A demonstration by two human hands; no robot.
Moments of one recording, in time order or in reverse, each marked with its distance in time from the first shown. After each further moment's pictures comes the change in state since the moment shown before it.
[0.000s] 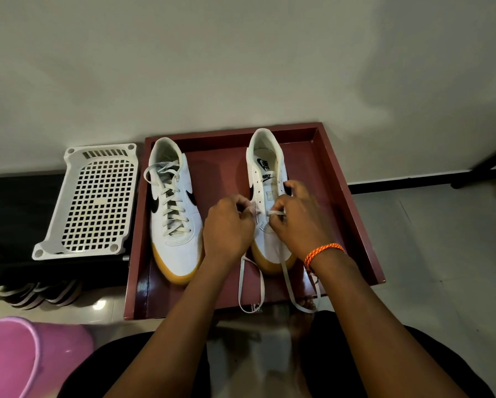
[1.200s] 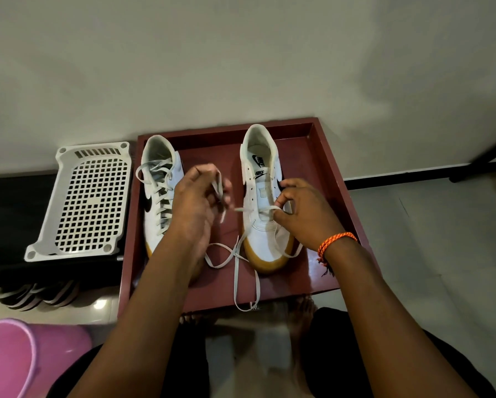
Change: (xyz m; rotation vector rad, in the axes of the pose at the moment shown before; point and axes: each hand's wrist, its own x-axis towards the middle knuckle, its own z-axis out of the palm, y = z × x) left_hand 0.010 0.022 -0.045 -1.022 -0.091 -0.166; right_hand 0.003 0.011 -0.026 0.228 -0.102 0.060
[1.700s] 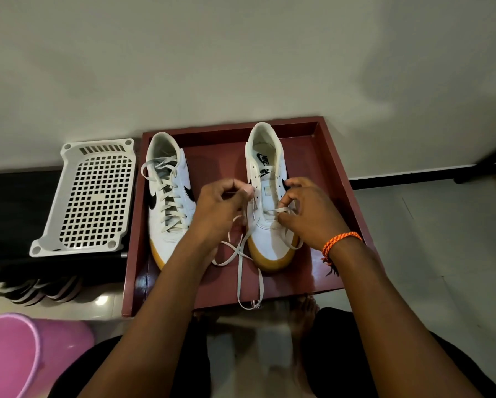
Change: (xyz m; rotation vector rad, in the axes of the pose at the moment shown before) left_hand -0.002 -0.019 -0.001 0.486 -0.089 0.047; right_hand 0.000 -0.001 0.002 -0.025 -0.012 0.009
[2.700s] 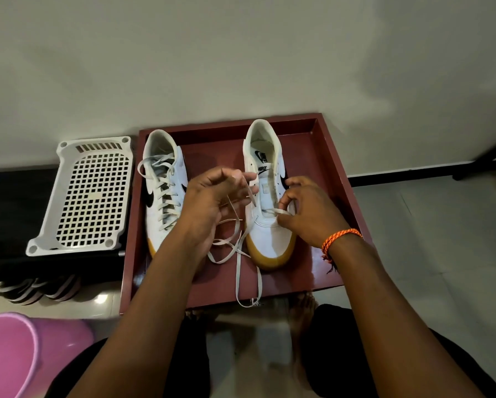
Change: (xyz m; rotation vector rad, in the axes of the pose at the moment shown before) left_hand -0.002 0.017 -0.008 -0.287 -0.071 -0.028; right_hand -0.002 -0.001 -0.004 -0.019 -0.044 0.023
